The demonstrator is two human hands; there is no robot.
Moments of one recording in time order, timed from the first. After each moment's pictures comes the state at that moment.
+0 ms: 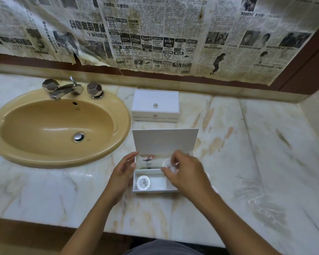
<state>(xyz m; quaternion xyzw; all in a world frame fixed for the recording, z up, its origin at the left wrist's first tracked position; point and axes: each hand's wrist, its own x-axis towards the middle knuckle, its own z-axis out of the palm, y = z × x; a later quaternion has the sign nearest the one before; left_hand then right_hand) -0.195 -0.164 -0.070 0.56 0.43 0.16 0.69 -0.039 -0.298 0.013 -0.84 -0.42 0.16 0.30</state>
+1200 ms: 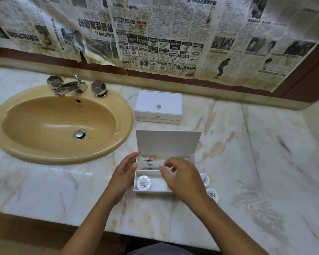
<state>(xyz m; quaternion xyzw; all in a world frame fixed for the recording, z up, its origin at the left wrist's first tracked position) -0.197 -0.164 -0.075 0.55 0.40 0.17 0.71 -0.048 -0.291 -0.009 -0.82 -0.45 0.13 0.33</state>
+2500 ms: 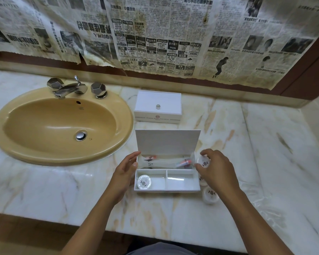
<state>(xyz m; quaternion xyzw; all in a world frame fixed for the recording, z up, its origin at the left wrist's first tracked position) -0.194 -0.166 -0.069 0.55 0.43 0.16 0.69 0.020 -0.332 -0.006 -0.91 -0.34 0.11 0.21</state>
